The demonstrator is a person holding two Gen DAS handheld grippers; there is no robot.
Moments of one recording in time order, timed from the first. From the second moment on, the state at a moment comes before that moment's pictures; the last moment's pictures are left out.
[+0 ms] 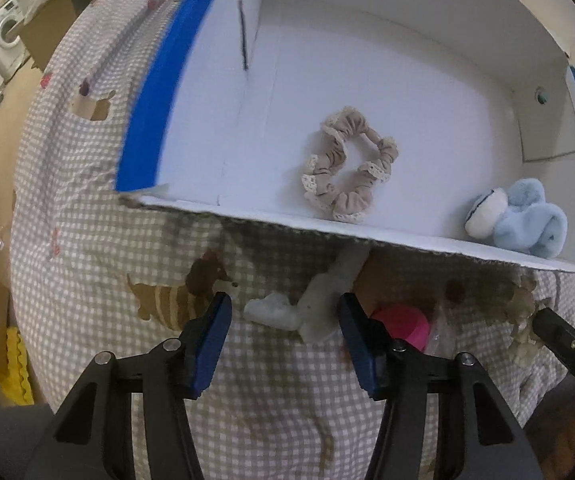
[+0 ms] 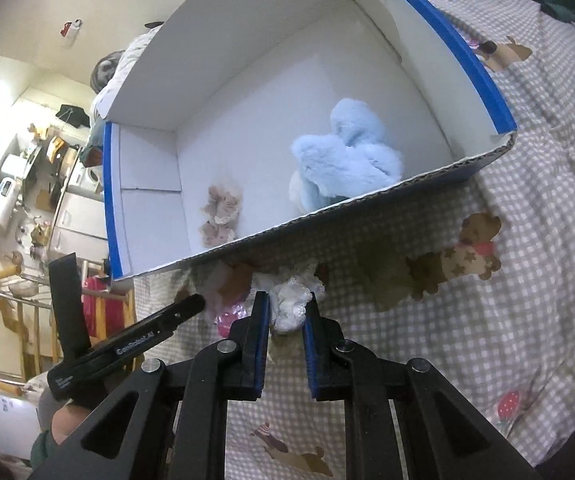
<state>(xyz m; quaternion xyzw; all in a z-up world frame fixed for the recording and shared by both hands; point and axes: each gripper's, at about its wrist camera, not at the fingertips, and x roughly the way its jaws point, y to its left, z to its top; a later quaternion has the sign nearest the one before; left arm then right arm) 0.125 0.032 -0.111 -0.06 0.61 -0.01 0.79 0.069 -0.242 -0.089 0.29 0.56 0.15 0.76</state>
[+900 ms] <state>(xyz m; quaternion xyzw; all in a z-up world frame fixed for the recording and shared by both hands) 0.116 0.046 -0.104 -0.06 0.61 0.04 0.79 0.078 -0.210 -0.082 0.25 0.56 0.14 0.78</state>
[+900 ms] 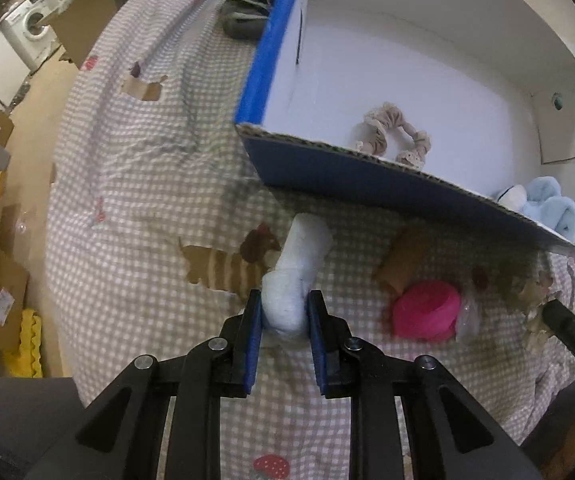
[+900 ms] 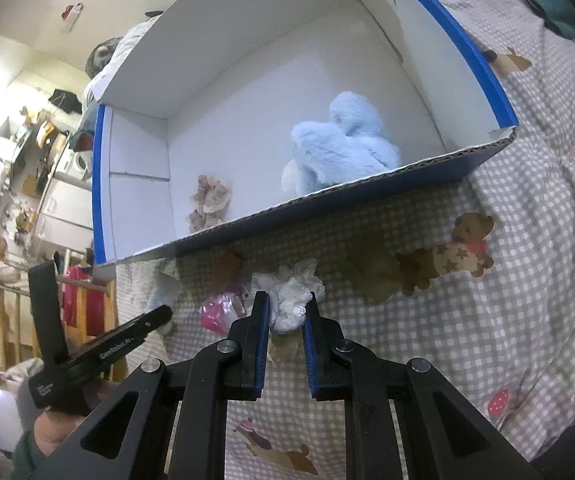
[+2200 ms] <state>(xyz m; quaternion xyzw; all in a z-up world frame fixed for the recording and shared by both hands) 0.053 0.049 0.017 -0.08 0.50 0.07 0.86 0.067 -0.203 -0.008 0.23 0.48 0.20 0.82</state>
